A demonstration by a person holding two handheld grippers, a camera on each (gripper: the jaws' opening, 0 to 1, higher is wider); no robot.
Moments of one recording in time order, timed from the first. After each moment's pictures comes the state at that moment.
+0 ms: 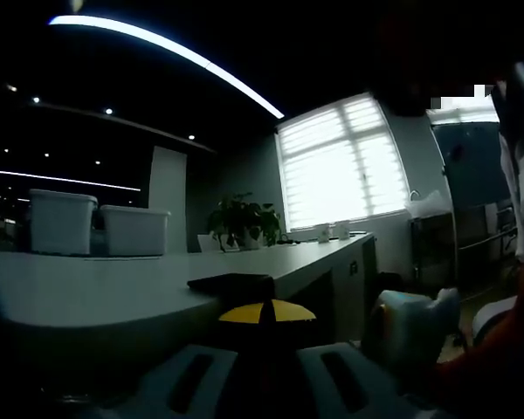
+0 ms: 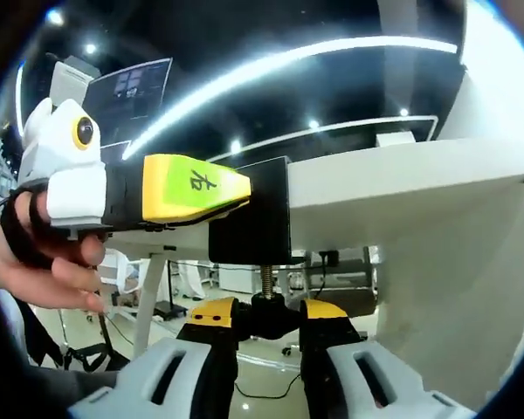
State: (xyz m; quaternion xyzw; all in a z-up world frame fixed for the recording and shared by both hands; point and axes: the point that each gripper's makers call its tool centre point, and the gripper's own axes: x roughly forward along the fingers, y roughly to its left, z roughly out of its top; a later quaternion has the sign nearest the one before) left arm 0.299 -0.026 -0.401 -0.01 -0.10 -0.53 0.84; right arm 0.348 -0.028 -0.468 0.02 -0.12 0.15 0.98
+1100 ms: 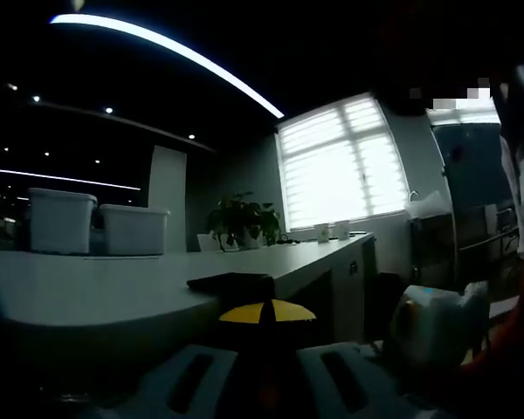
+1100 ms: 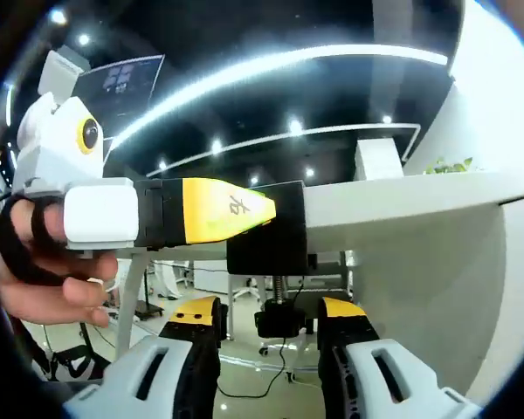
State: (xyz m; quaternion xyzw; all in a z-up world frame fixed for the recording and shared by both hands) left arm 0.300 -0.025 -0.400 -0.01 -0.10 -0.53 0.84; right arm 0.330 -0.022 -0.459 0.01 -0.11 0.05 0.99
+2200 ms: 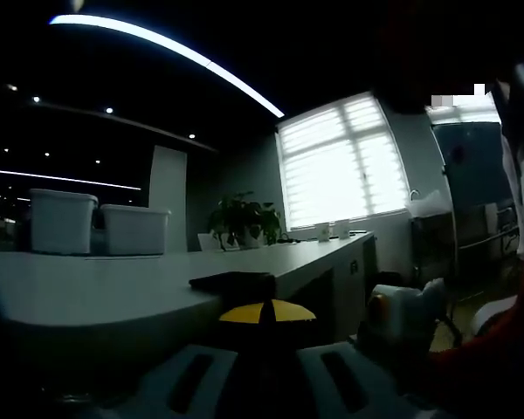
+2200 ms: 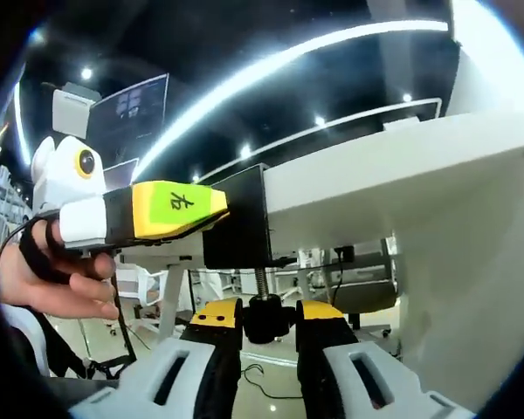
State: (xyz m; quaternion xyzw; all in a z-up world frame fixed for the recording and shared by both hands) left arm 0.301 -0.023 -0.401 -0.01 -0.10 -0.53 0.84; right arm 0.347 -0.032 -0.469 0.07 -0.11 0.19 0.97
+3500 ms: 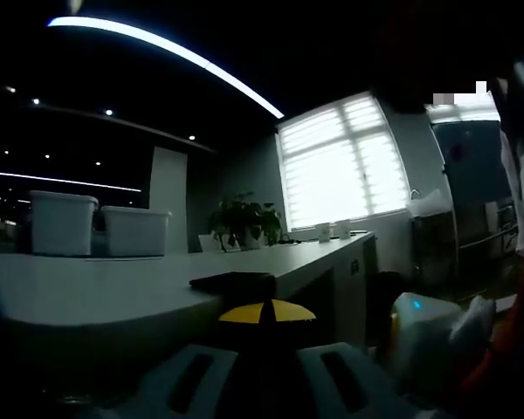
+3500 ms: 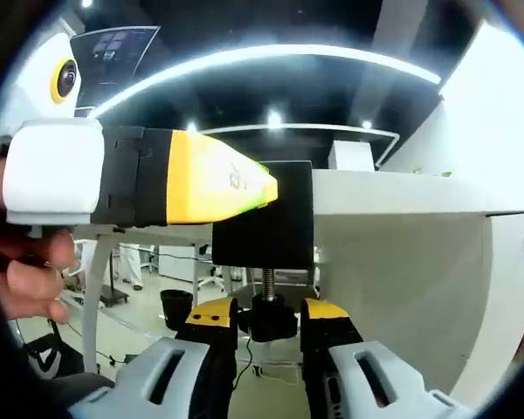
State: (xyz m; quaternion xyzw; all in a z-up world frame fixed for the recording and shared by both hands) left arm 0.301 -0.023 -0.401 -0.01 -0.10 -0.53 0.84; right arm 0.360 -0.027 -0.482 -0.02 -0.09 -0.03 1.00
